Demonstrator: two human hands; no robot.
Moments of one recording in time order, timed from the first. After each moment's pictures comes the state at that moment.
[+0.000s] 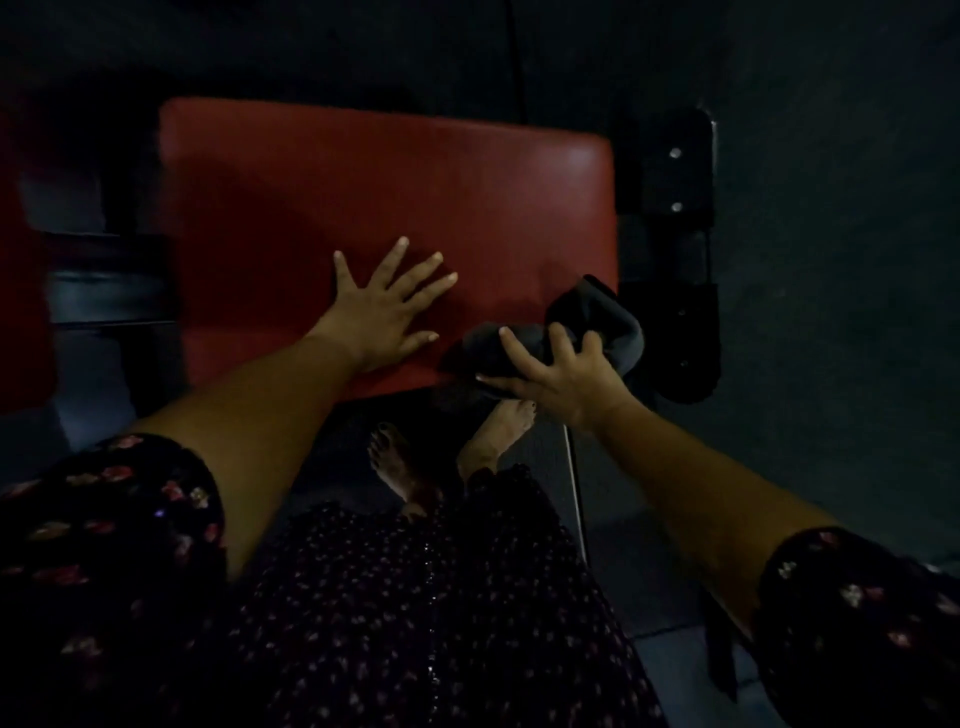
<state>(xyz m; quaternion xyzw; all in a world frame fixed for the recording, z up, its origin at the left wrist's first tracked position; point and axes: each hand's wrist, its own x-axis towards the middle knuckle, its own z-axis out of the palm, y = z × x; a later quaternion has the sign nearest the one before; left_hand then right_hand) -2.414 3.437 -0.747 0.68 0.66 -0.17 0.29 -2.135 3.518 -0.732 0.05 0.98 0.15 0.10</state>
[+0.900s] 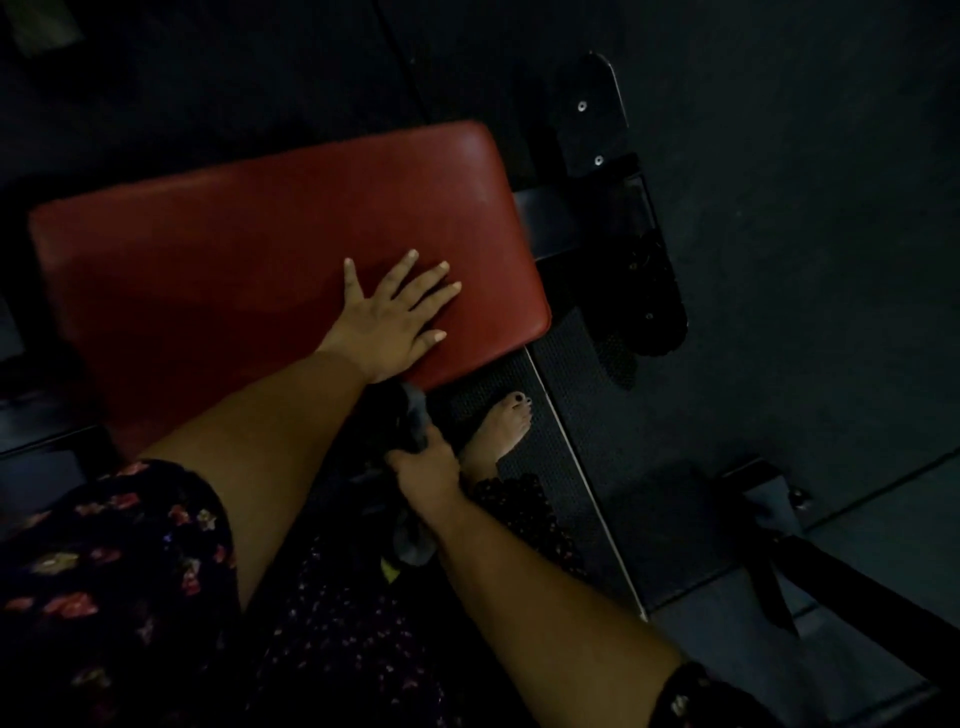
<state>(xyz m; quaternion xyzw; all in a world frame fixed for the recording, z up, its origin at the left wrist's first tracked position) -2.343 3.507 -0.743 0.76 0.58 -0.19 0.23 -2.217 3.393 -0.725 0.69 0.28 -0.66 0.09</state>
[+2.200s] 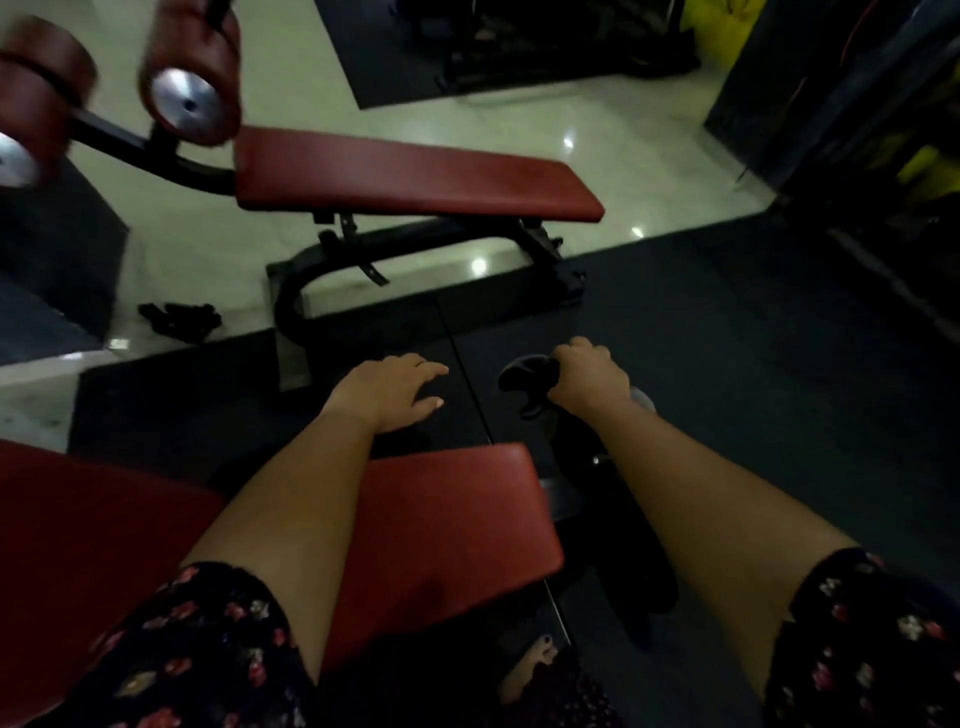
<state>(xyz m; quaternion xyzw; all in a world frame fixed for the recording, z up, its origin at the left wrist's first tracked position) -2.461 3.575 -0.364 0.71 0.69 -0.08 0.12 -2.219 3.676 -0.346 0.56 0.81 -0.15 0.07</state>
